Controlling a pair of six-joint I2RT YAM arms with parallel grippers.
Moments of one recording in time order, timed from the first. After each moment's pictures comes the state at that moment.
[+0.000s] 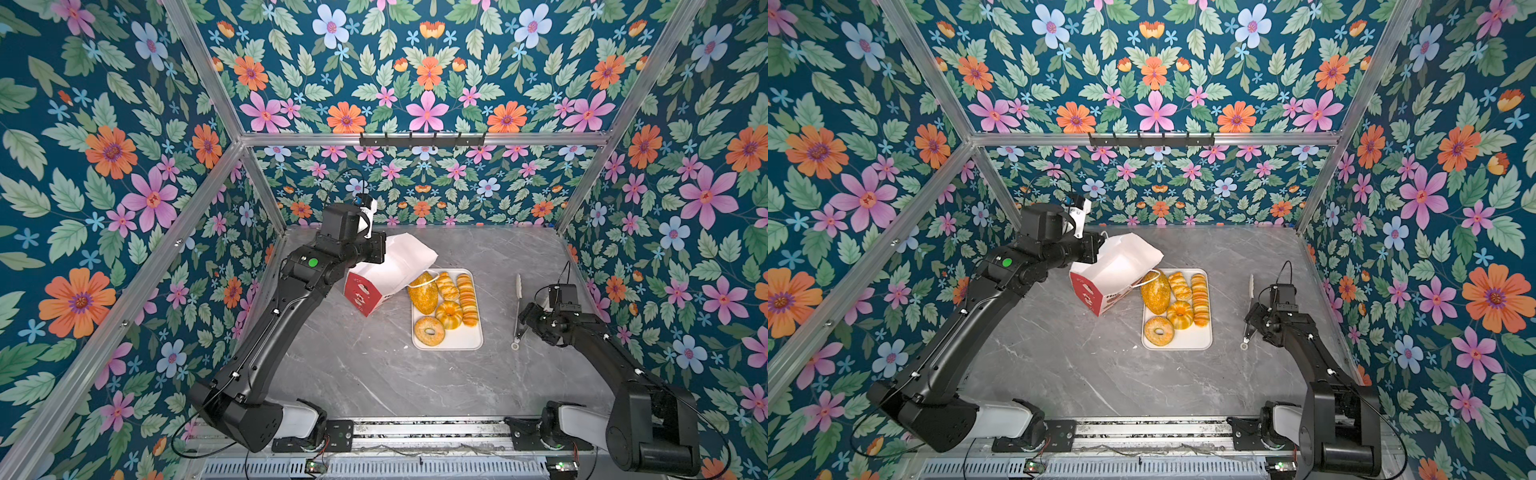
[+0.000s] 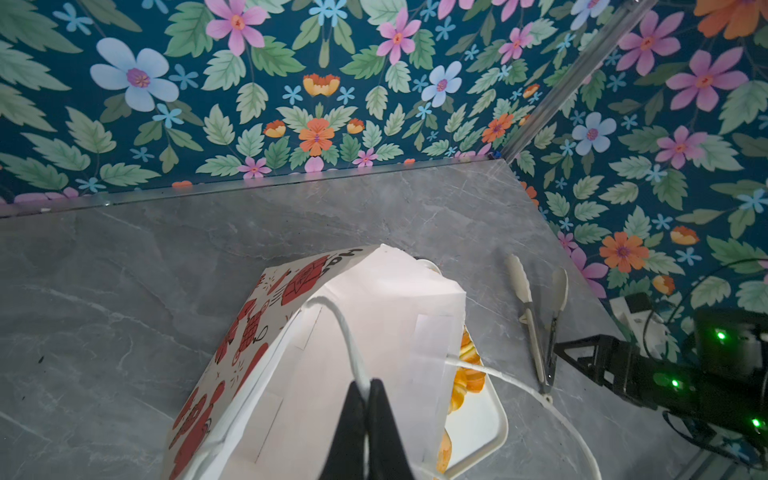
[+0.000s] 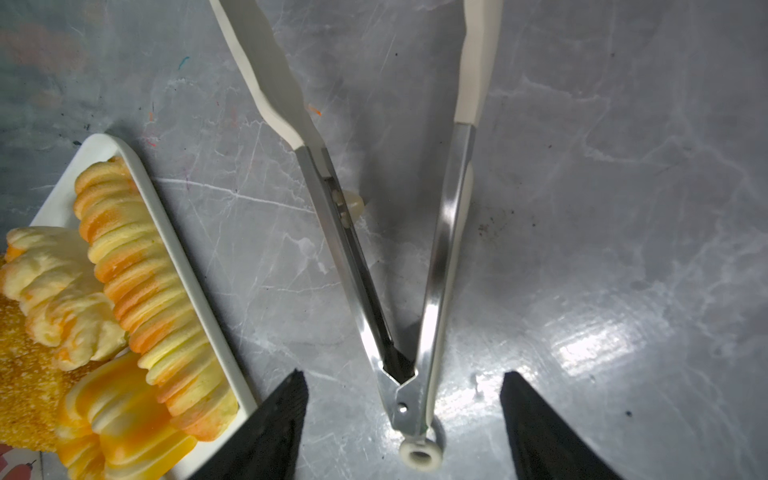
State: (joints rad) left arm -0.47 1.37 1.60 -0.75 0.08 -0.26; right arm -0.09 1.21 0.66 -0.50 -0.11 0.58
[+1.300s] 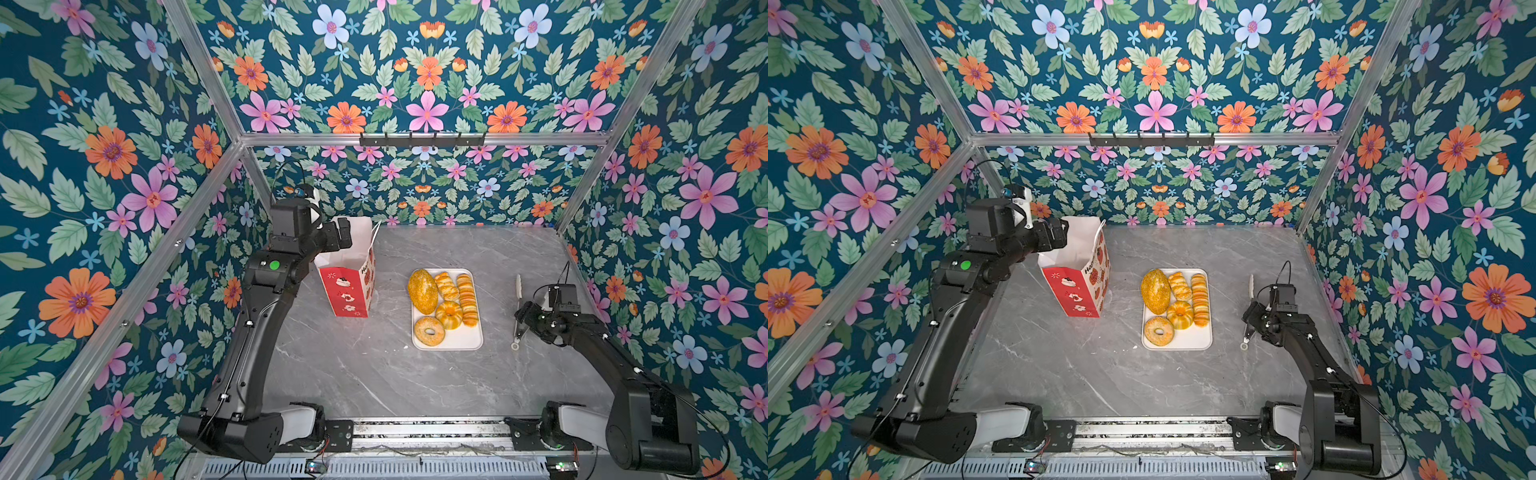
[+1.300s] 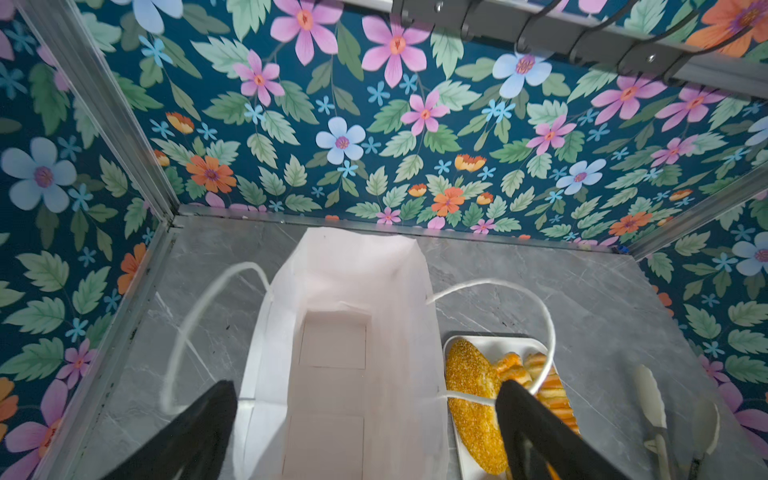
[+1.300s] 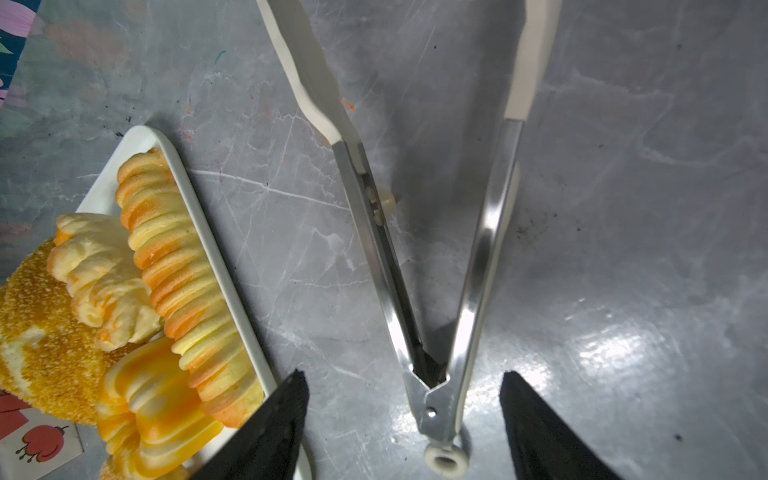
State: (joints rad) left arm -0.22 1.27 1.62 -0.77 -0.04 -0.21; right arm -0.09 1.21 0.65 -0.46 -0.17 0.58
